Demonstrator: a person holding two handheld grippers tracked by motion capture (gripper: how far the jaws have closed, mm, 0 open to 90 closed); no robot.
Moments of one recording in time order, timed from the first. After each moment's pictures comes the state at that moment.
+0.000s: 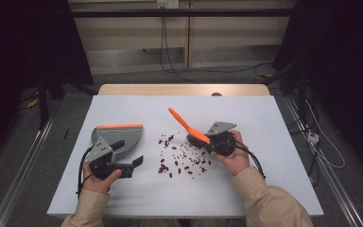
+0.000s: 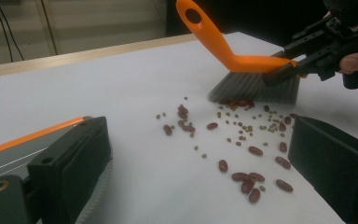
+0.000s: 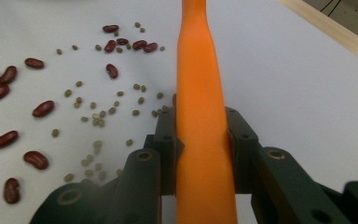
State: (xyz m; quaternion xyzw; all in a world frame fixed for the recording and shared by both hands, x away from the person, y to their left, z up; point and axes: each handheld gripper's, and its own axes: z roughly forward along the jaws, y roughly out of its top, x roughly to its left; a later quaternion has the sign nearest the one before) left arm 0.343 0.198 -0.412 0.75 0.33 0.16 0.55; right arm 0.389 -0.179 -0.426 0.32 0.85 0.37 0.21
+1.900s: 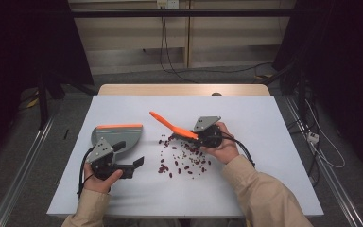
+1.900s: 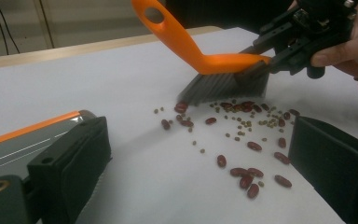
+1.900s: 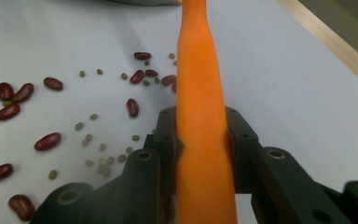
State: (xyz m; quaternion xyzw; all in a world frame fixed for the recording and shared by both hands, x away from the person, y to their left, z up) left arm 0.344 0.196 -0.416 0.75 0.34 0.16 0.54; right arm 0.423 -0.150 -0.429 0.21 0.88 0.39 0.18
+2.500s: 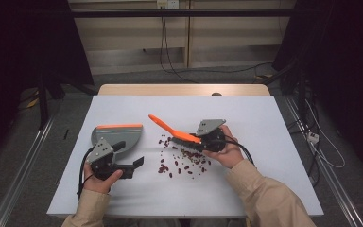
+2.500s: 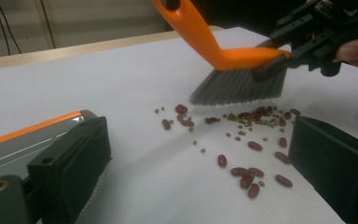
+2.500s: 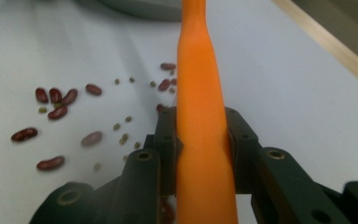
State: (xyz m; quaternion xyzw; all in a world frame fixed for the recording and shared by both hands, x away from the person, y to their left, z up) left arm 0.343 0.196 -0.415 0.76 0.34 0.16 0.54; right arm 0.407 -0.154 -0.418 0.20 0.87 0.41 0.17
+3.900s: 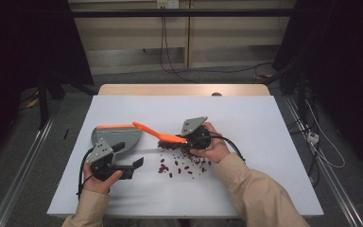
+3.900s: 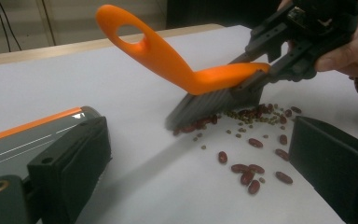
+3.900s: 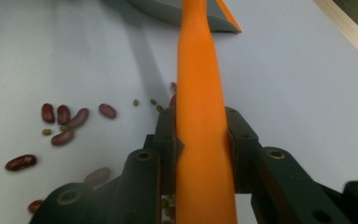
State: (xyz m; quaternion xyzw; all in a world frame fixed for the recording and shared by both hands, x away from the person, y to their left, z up) left arm 0.342 0.198 -0.417 0.76 0.34 0.16 0.54; right arm 0.424 -0.116 -0.426 0.13 0.90 0.40 0.14
